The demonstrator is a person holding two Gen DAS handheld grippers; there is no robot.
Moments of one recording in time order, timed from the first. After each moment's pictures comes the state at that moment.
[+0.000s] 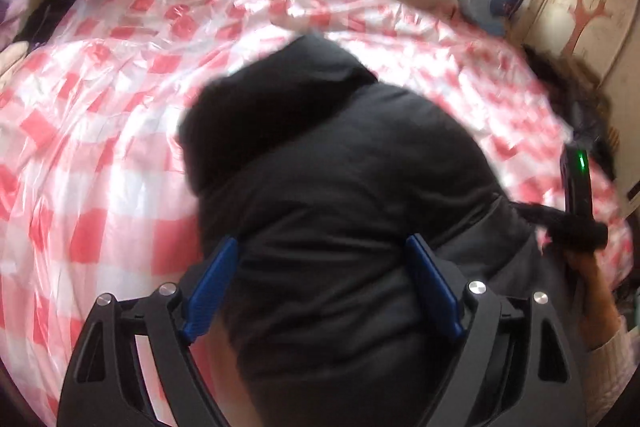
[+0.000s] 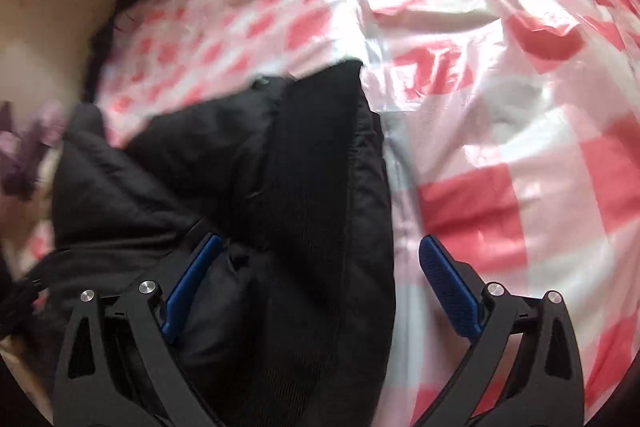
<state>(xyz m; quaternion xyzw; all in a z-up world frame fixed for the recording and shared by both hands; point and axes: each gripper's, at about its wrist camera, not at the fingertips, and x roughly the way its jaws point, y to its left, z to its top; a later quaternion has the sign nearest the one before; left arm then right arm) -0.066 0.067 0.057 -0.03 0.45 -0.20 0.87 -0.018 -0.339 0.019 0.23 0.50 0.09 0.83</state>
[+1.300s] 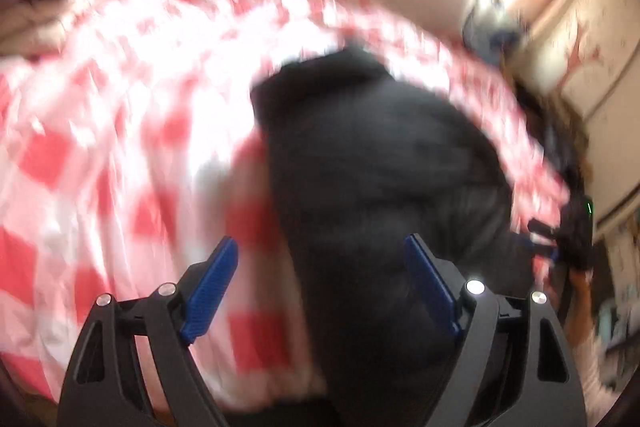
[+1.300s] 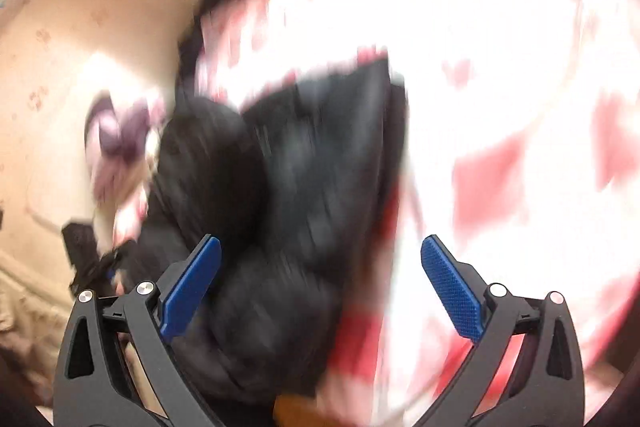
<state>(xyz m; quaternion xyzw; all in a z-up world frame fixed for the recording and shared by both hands) -0.162 0.165 0.089 -0.12 0.44 -0.20 0.87 -0.171 -0.371 0.071 0.30 0.43 0.18 0.83</state>
